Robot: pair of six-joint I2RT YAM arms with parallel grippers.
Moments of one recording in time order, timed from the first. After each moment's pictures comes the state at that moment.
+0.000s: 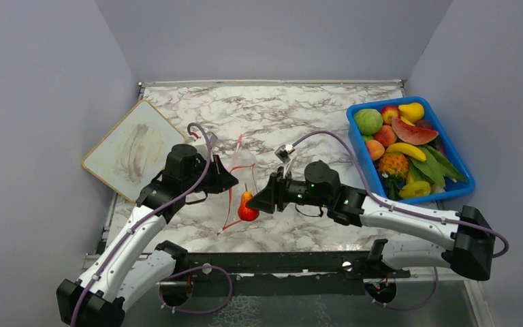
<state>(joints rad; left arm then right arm) -0.43 0.83 0.73 -0.46 0.37 -0.55 1.04 1.14 0.75 0.19 -0.24 0.70</state>
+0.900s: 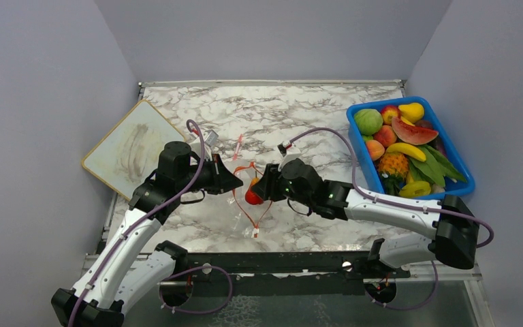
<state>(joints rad) -0.43 0.80 0.81 -0.52 0.54 -0.60 1.09 1.32 0.88 -0.03 0.22 0.76</state>
